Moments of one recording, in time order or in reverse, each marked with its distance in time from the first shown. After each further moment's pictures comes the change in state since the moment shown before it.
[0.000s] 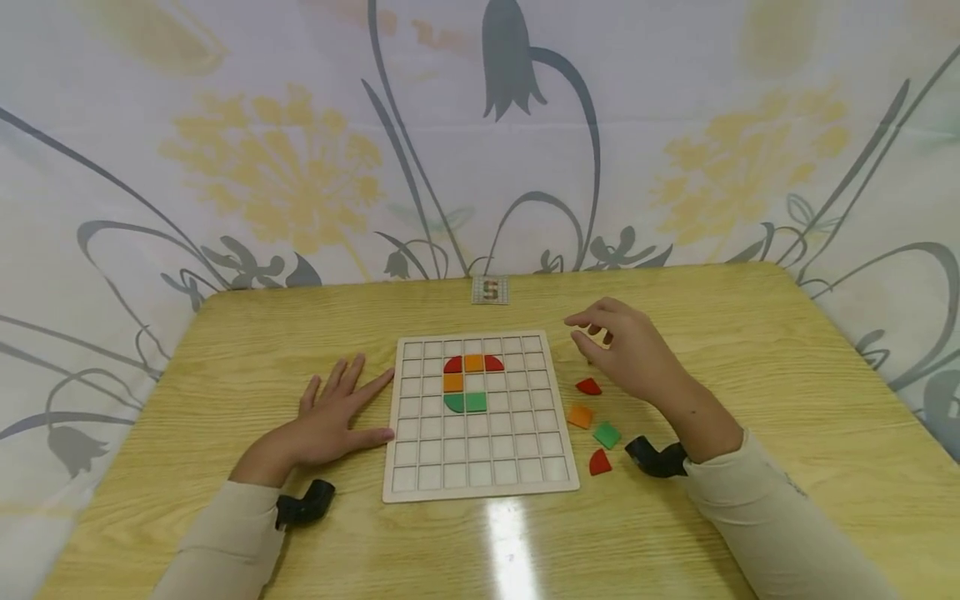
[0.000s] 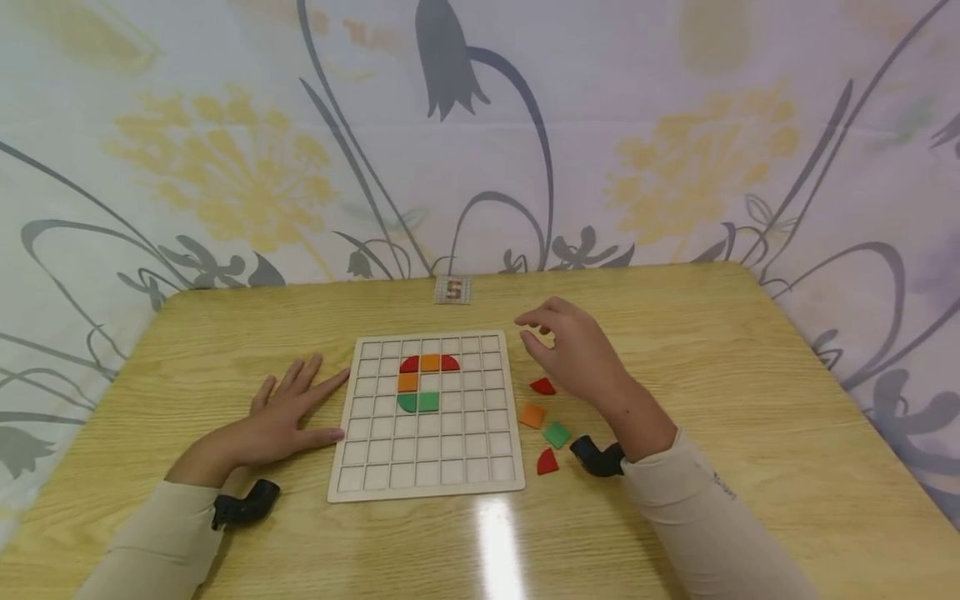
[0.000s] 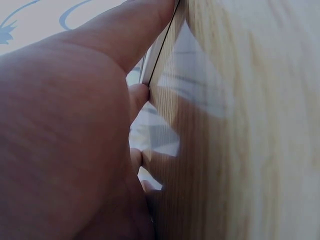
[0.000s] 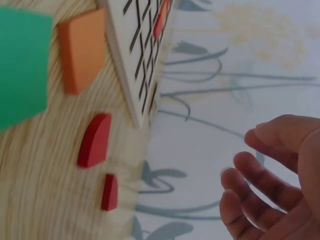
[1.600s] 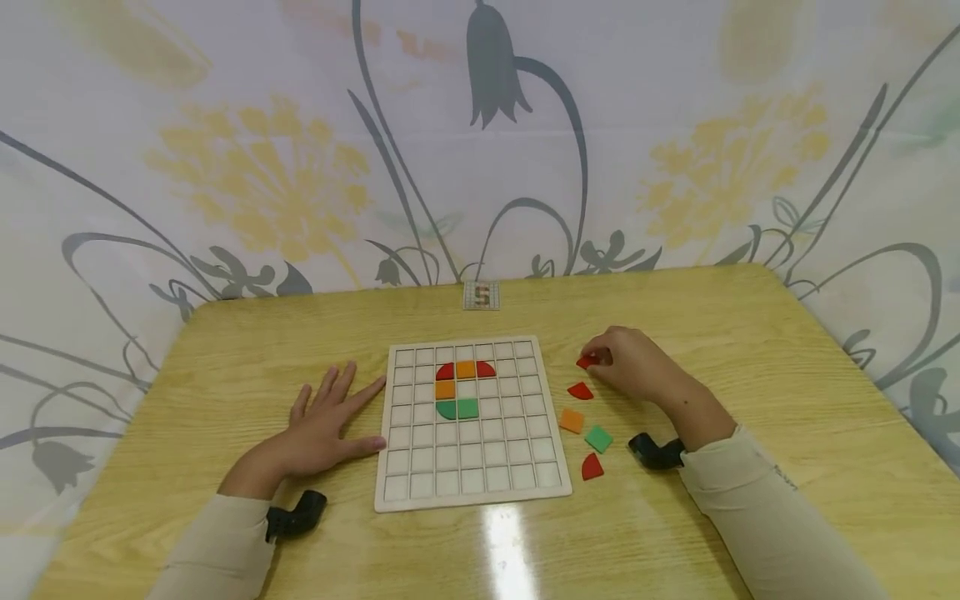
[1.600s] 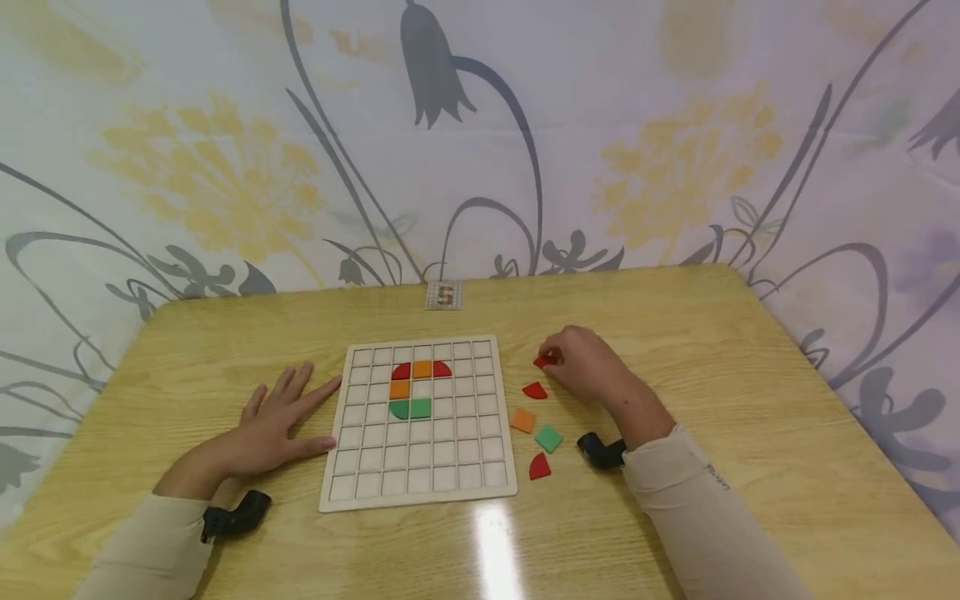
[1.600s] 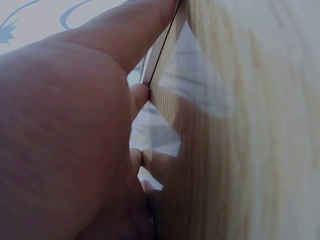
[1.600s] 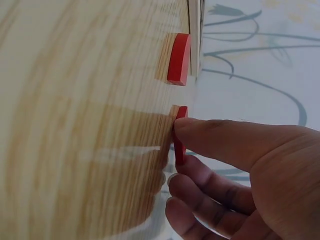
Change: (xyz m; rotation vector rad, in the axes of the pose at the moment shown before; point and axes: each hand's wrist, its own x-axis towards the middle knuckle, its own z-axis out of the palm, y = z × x) left_hand -0.002 0.001 0.000 -0.023 0.020 0.001; right_hand -0.005 0.050 0.005 -0.069 -0.366 0.192
